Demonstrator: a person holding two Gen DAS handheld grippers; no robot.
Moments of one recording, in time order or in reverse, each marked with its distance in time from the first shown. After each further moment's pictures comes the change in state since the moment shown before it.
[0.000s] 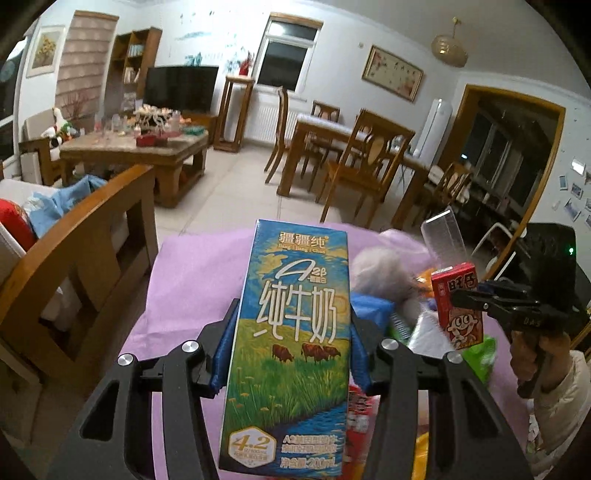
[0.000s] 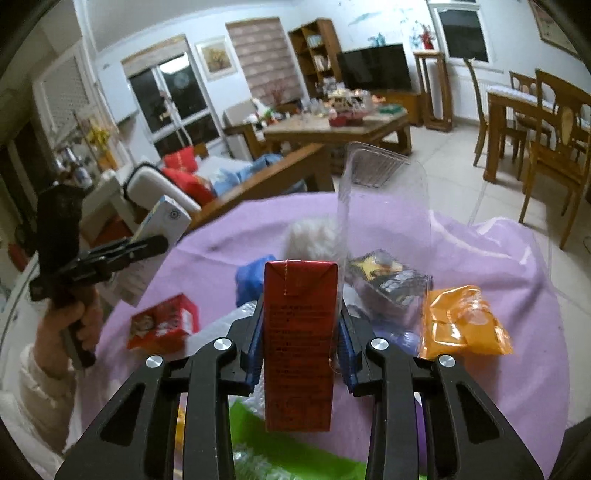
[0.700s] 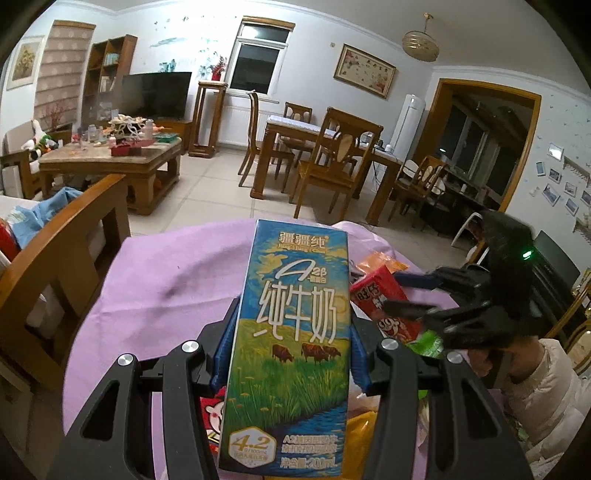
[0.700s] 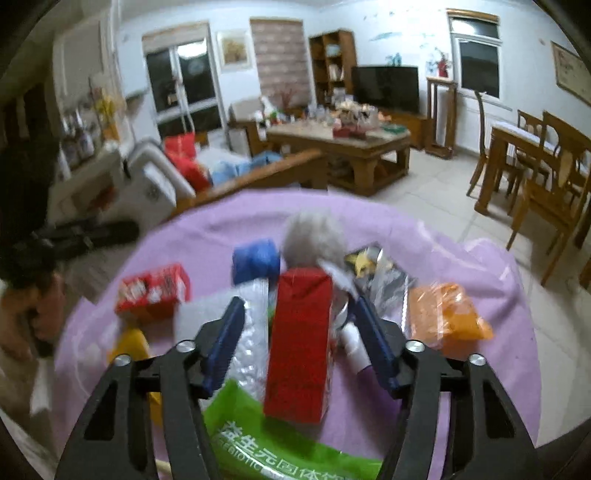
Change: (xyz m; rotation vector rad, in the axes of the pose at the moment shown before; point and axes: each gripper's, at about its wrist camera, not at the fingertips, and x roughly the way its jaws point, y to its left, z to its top) left arm -0.002 -0.034 -0.013 0.046 0.001 -0.085; right arm 0.001 0.014 -0.024 -0.159 0.077 -0.102
